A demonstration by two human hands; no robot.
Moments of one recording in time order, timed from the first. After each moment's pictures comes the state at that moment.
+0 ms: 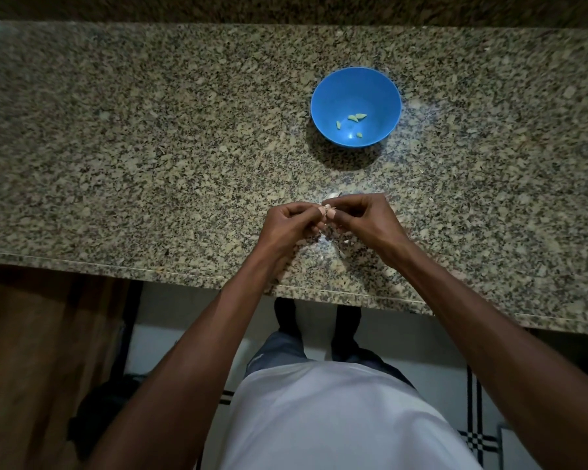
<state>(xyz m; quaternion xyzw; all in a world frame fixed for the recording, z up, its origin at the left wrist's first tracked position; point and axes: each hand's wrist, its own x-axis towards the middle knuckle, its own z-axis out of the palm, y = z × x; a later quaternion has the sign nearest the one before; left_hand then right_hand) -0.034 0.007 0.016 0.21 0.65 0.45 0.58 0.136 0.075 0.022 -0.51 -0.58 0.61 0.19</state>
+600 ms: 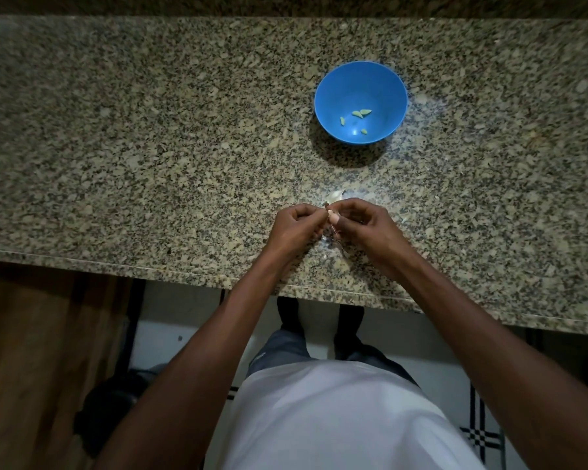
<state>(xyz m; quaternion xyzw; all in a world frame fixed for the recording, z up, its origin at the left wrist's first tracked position) -0.026 0.006 0.012 0.23 0.69 0.39 0.56 0.141 0.058 0.011 -0.46 -0.46 0.72 0.22</state>
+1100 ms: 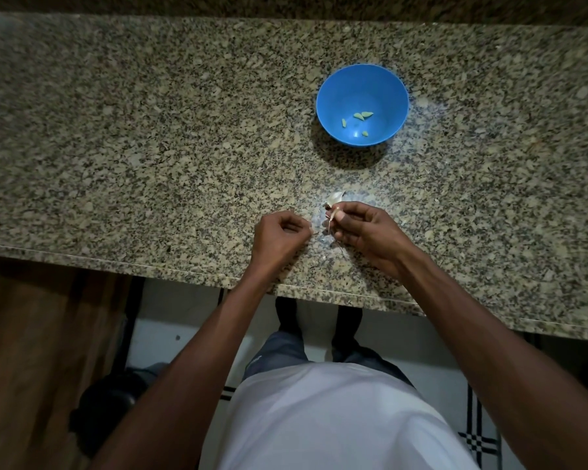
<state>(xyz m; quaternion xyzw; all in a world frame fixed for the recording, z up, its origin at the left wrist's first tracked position) -0.043 -0.016 0.006 0.34 0.77 0.33 0.42 0.140 0.065 0.008 -0.46 -0.32 0.80 0.21</state>
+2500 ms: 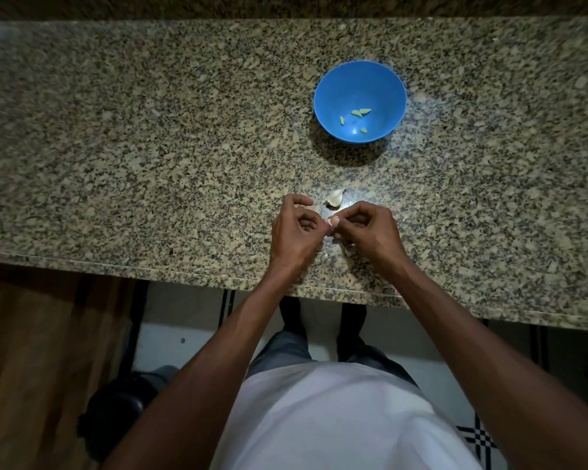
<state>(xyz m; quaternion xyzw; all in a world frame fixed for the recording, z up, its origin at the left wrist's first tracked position) -0.015 -0.007 0.015 0.36 0.75 0.38 0.39 0.136 0.049 -0.002 -0.55 -0.52 0.61 0.23</state>
